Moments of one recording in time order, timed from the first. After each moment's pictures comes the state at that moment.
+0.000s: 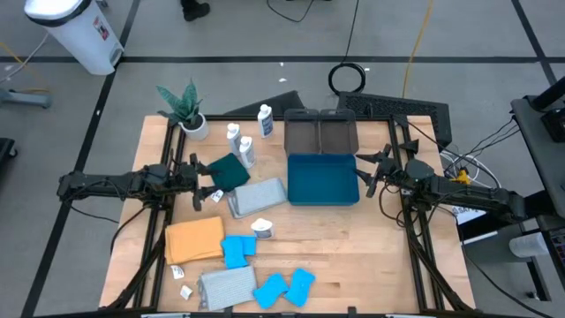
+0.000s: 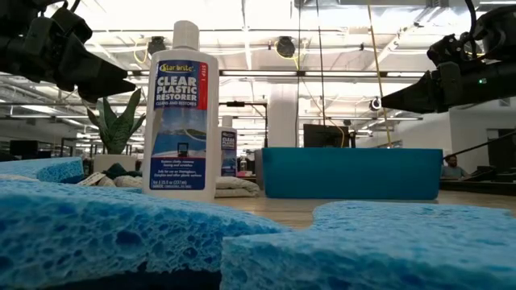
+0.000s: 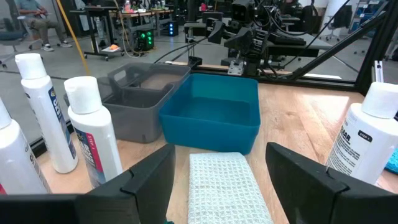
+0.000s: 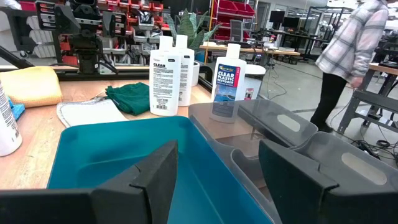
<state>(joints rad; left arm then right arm) -0.01 0.18 0.12 -0.06 -0.18 -0.06 -0.26 0.20 0.01 0.13 0.16 -0.09</state>
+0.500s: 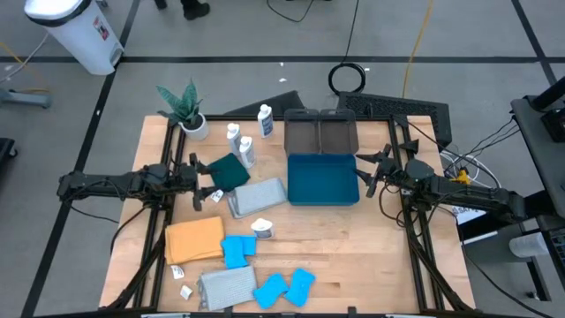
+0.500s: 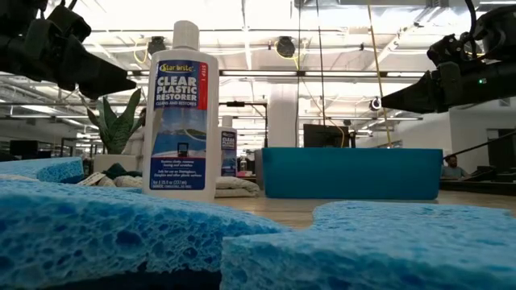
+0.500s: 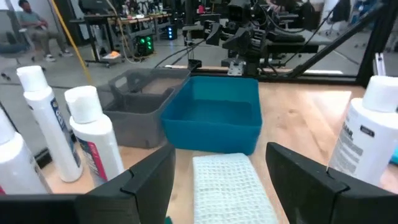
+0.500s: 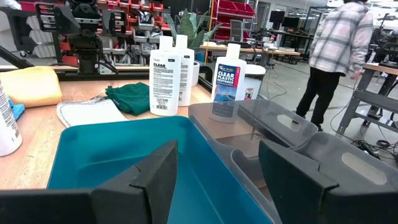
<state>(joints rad) -0.01 0.18 0.12 -0.04 -0.18 0.00 -0.26 0.20 0.01 0.13 0.16 -0.09</state>
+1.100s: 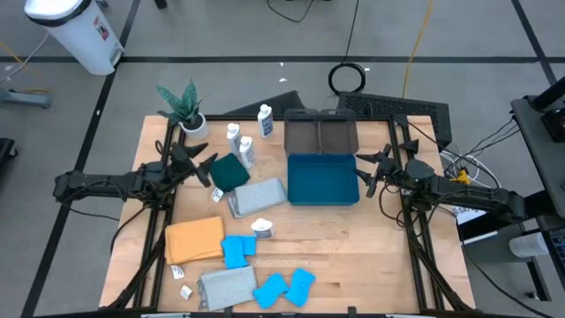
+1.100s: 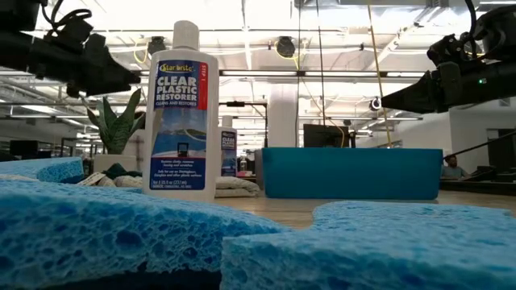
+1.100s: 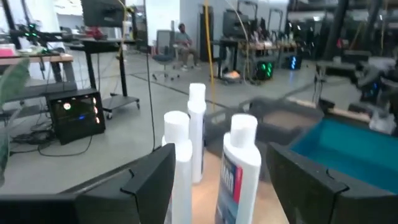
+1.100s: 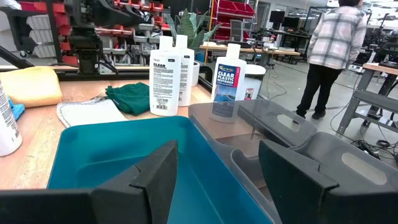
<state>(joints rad) 0.03 0.27 0.12 0.16 -0.71 -0.06 -0.26 0.20 0.01 0.13 0.16 -0.09</state>
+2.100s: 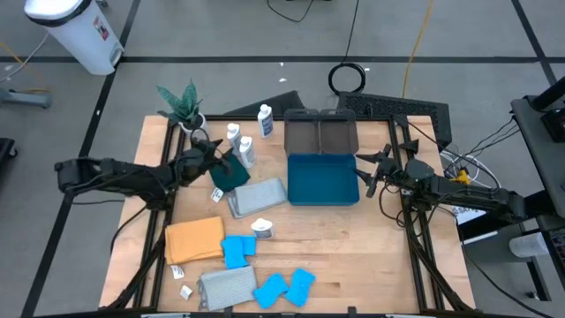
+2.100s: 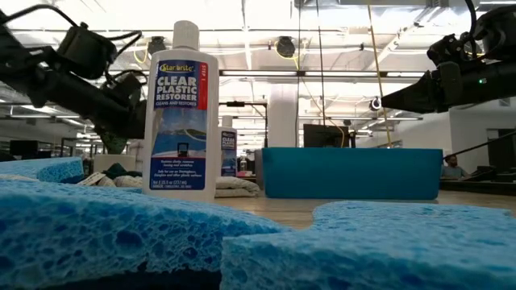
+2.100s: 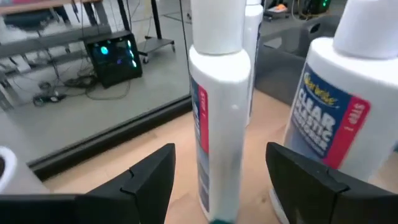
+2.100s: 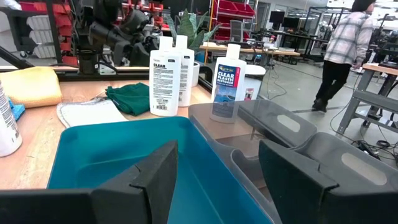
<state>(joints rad) 0.39 1.12 0.12 0.71 -0.49 -0.11 -0.26 0.20 0.01 0.13 0.16 -0.09</state>
